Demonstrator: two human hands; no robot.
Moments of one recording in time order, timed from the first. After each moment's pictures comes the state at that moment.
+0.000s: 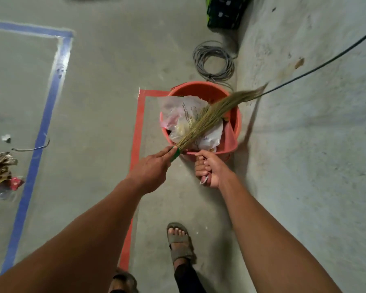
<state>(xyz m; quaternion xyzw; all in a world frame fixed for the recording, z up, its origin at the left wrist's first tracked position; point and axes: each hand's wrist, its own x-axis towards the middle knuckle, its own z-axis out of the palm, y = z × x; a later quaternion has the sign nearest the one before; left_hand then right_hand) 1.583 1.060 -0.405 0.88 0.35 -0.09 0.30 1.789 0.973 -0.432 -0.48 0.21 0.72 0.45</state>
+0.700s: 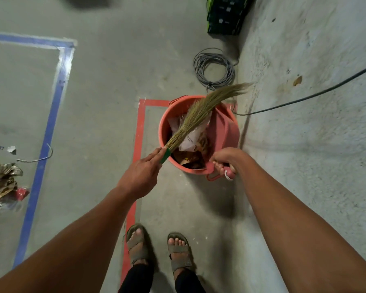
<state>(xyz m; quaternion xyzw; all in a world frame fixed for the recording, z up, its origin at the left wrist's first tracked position) 1.601 1.111 -0.383 0.86 0.40 -0.07 0.32 1.882 1.049 -0.391 -0.75 -0.02 0.66 0.00</state>
